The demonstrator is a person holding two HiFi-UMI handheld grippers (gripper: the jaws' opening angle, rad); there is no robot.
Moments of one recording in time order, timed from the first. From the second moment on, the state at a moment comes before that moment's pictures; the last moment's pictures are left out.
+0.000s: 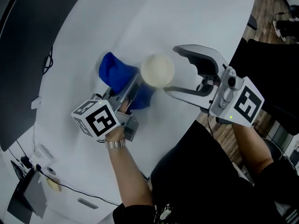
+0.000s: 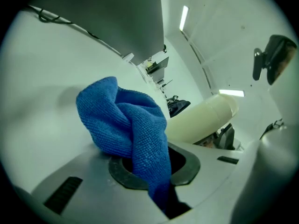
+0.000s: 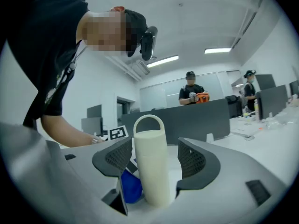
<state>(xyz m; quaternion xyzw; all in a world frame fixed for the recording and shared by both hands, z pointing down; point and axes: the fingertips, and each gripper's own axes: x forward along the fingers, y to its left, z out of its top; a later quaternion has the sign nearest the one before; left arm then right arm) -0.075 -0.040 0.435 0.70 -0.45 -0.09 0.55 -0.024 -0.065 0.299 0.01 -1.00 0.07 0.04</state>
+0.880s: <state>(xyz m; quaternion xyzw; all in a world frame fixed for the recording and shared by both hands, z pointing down) -0.071 -0.037 0.319 0.73 -0.43 -0.21 0.49 -0.042 -0.055 0.300 -0.15 -0.99 0.04 0.07</state>
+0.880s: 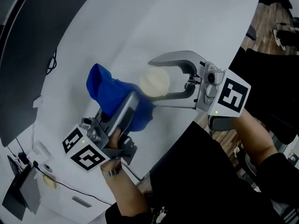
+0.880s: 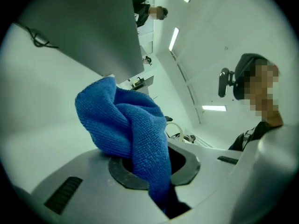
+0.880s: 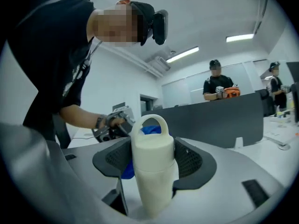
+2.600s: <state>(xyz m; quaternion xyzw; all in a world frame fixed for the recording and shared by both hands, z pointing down) -0.067 -0.041 0.350 0.67 -0.47 -0.22 0.52 -0.048 -0.059 0.313 -0.22 -0.97 0.02 0.10</state>
